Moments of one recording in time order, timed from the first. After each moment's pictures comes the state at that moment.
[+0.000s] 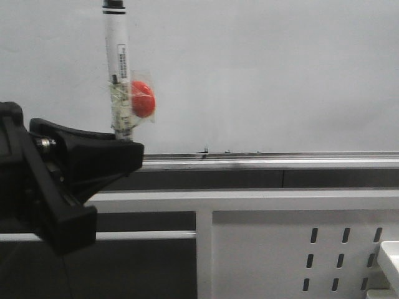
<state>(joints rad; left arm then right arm) -0.79 1.58 -0.21 0.09 -1.14 -0.03 0.15 0.42 -0.46 0.23 0.52 -0.16</state>
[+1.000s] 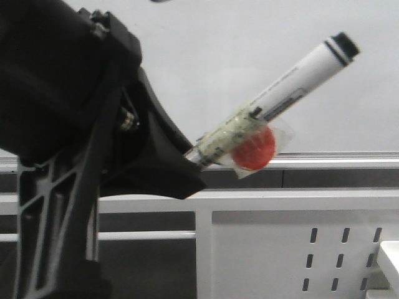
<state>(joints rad) -1.16 1.27 -0.71 0.61 0.28 -0.15 0.67 0.53 -0.47 0.33 0.38 -0.51</state>
